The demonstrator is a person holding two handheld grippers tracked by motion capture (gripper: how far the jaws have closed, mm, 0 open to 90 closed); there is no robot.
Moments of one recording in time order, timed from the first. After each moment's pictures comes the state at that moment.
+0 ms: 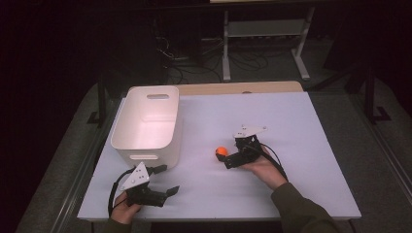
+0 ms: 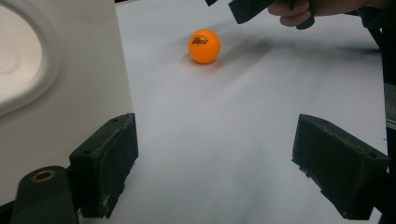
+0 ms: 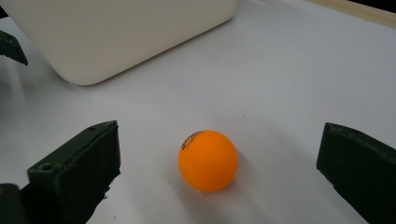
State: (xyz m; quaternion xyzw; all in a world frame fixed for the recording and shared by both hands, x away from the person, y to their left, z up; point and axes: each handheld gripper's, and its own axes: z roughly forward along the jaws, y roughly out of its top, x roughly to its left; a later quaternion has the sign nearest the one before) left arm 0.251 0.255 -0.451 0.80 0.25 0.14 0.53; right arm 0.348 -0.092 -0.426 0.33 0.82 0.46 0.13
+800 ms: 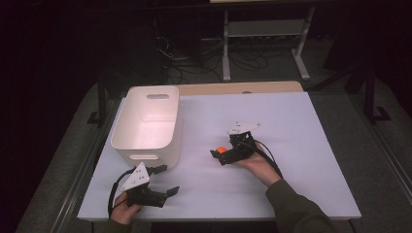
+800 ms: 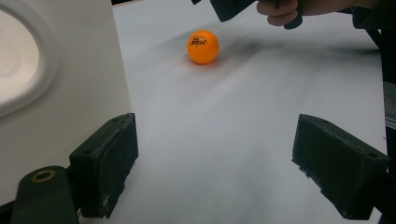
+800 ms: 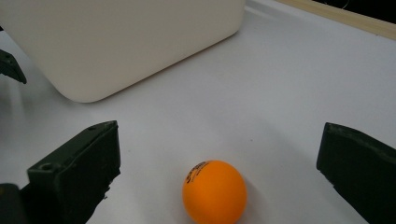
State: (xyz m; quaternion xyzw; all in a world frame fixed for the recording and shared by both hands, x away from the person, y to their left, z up) left arm 0.250 0.254 -0.451 0.80 0.24 0.14 0.53; right arm 0.358 -0.078 -0.424 0.32 0.81 0.47 0.13
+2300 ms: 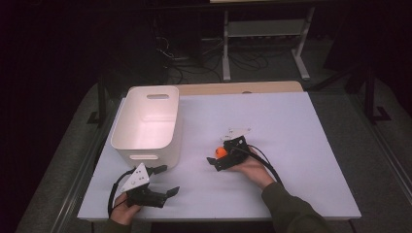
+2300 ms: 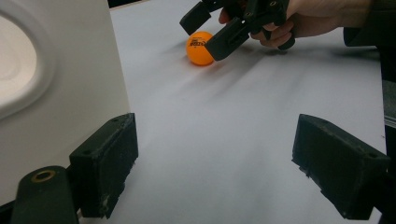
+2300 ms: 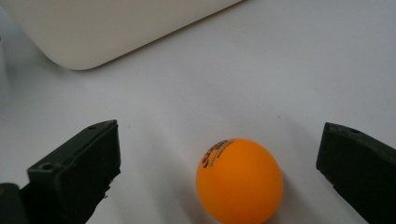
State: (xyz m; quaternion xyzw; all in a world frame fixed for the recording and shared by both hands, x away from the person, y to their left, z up) left arm 0.248 0.254 -0.451 0.80 0.24 0.15 0.53; right arm 0.359 -0.063 -0.450 0.31 0.84 0.44 0.11
